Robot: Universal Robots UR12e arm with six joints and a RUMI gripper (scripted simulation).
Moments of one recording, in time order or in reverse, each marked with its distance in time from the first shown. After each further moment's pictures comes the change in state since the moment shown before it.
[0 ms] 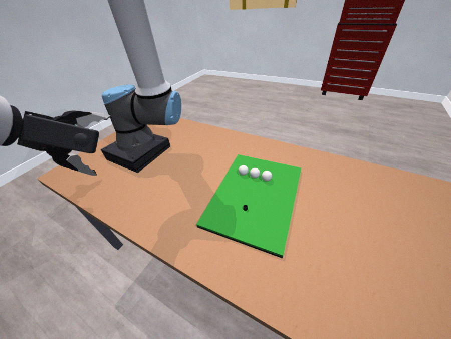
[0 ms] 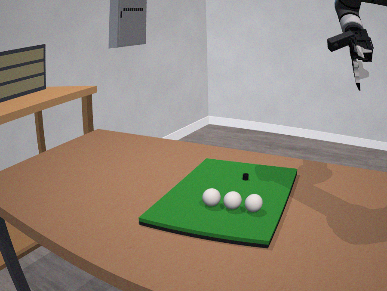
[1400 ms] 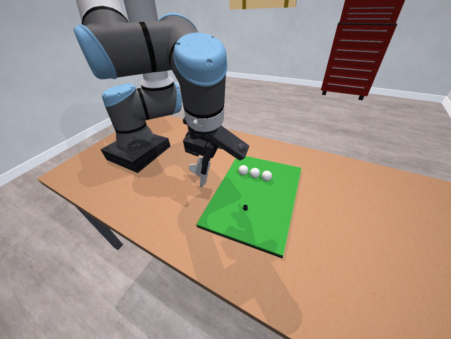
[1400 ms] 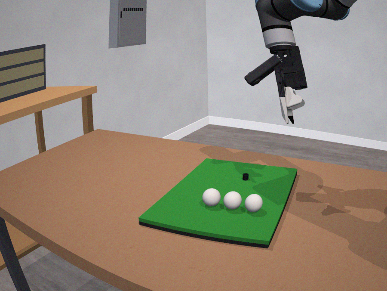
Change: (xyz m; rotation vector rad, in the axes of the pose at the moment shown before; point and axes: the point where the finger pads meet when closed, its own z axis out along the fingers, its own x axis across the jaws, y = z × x) arm -0.011 -0.252 0.184 -0.083 0.539 0.083
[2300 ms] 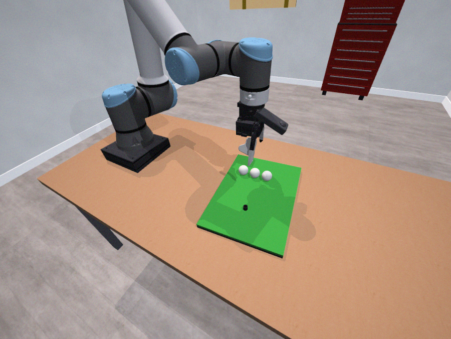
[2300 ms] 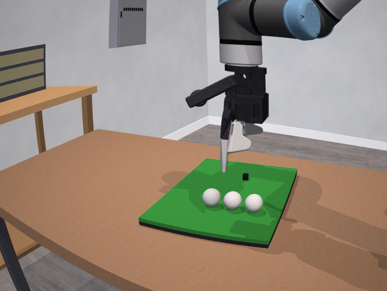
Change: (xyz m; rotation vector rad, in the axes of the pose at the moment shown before) arm -0.157 -0.117 0.065 0.204 0.236 0.041
